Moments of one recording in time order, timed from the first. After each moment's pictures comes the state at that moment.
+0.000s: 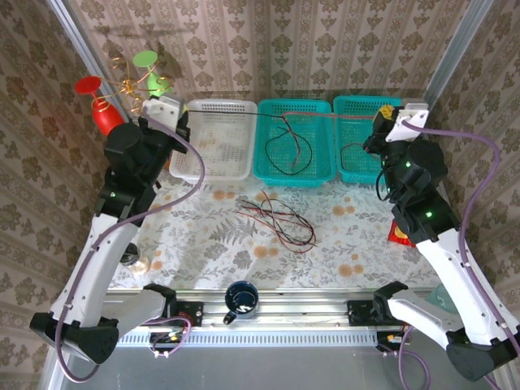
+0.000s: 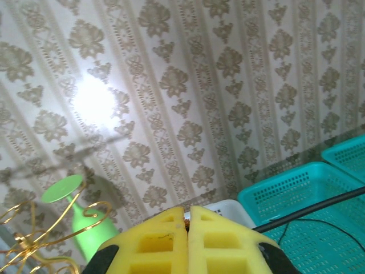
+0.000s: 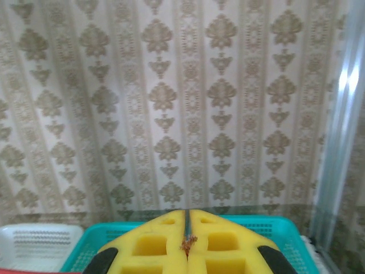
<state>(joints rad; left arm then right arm) -0.36 1.05 1.27 -0.17 -0.01 0.26 0.32 0.93 1.16 -0.10 0.44 -0.01</state>
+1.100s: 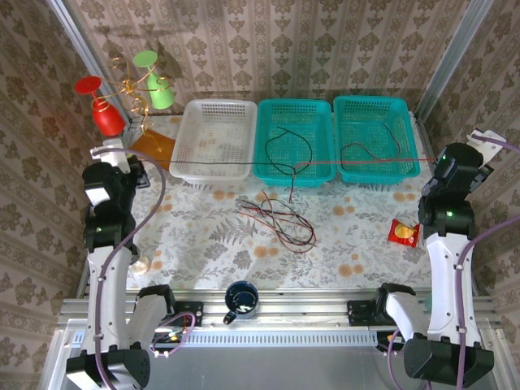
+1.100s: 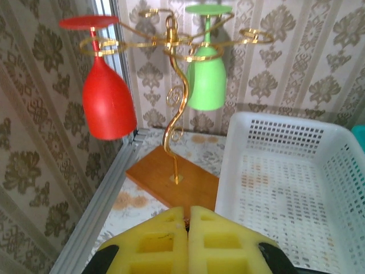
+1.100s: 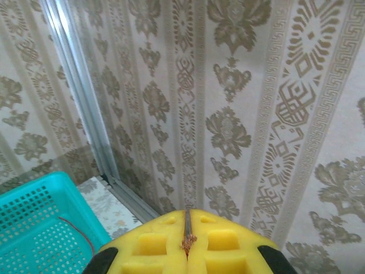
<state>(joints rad) 0.09 0.82 0.90 -0.31 0.00 -0.03 -0.25 0.90 1.04 -0.32 0.65 0.13</state>
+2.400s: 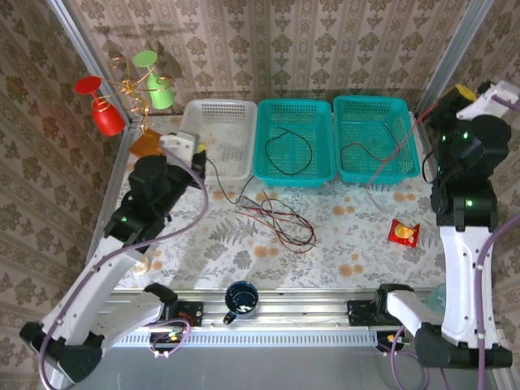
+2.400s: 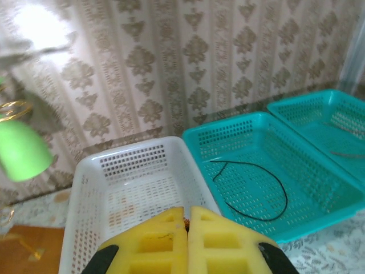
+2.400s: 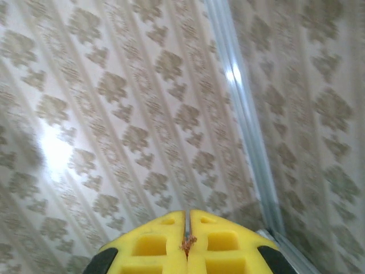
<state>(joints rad) -0.61 0.92 1.04 -0.27 -0.15 0.07 -0.10 1.03 1.47 -0.30 0.25 0.29</state>
